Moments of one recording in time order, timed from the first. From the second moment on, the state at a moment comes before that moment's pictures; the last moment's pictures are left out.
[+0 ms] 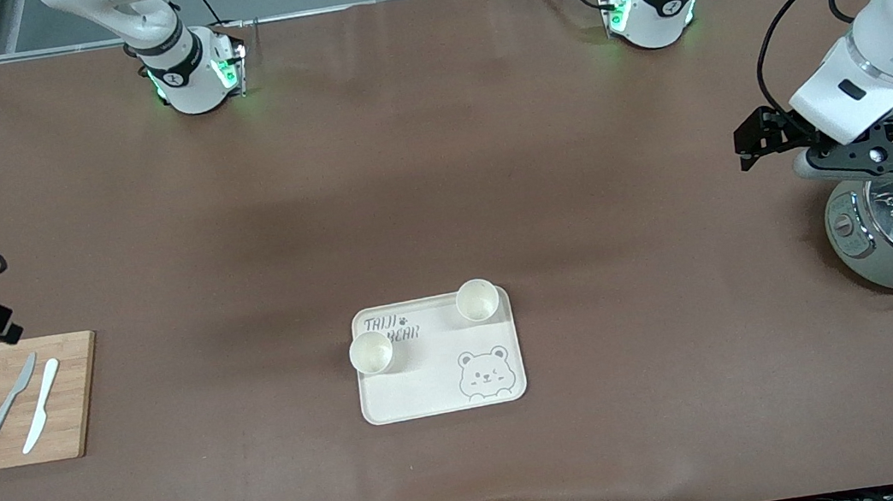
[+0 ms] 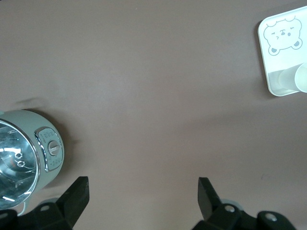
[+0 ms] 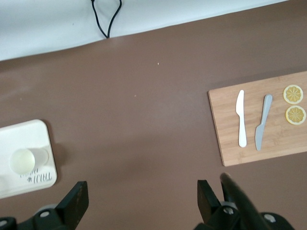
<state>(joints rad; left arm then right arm) -0.04 0.09 -0.15 -1.56 0.04 1.67 0.02 0.03 0.17 -0.08 -1.43 0.03 1.76 0.12</state>
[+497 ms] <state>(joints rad) -0.04 0.10 -0.15 -1.57 0.04 1.69 0.02 0.01 0.00 -0.08 -1.60 0.03 1.73 -0.03</state>
